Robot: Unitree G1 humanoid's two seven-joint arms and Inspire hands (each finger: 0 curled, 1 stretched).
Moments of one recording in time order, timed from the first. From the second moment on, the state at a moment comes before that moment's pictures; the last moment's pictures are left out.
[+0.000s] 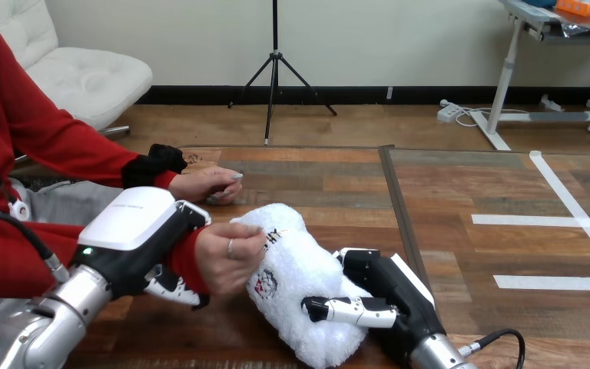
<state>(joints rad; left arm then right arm) -0.23 0.64 -0.21 0.46 0.68 -0.56 0.08 -0.27 -0.04 -0.04 1.01 0.08 -0.65 0.45</state>
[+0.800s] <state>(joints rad) -0.26 0.61 -0.21 0.39 0.66 -0.56 0.07 -0.28 -0.02 -0.03 0.98 0.08 -0.68 0.45</state>
